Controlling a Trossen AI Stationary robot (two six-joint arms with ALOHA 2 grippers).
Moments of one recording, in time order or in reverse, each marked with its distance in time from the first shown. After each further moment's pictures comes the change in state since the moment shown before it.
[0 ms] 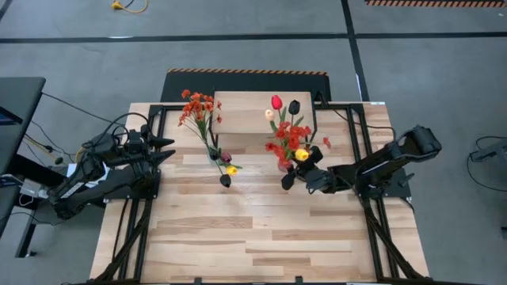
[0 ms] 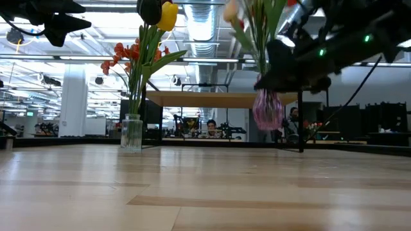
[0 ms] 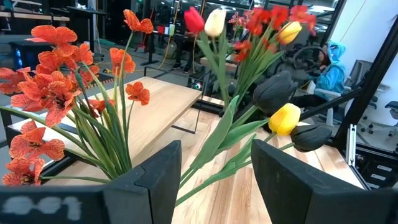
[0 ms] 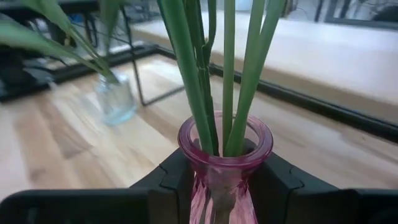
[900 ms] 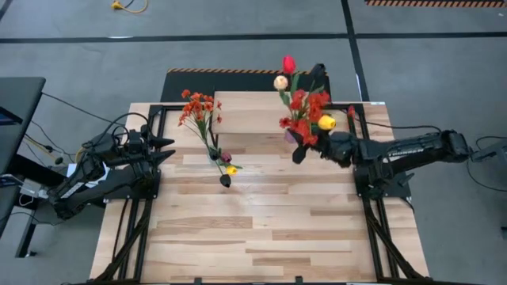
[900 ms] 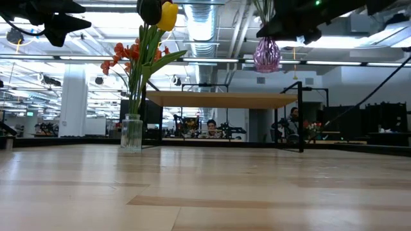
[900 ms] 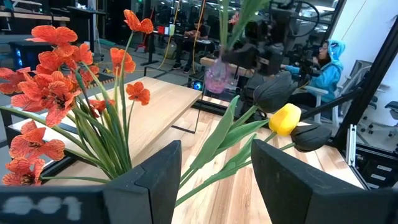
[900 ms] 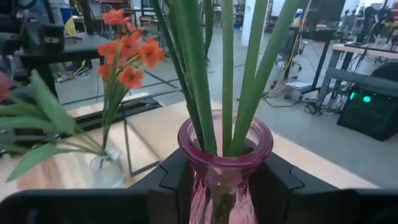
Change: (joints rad) left arm 0.000 0.000 0.000 0.000 0.000 0.000; right arm -0.219 -0.427 0.182 -0.343 -0.236 -0.333
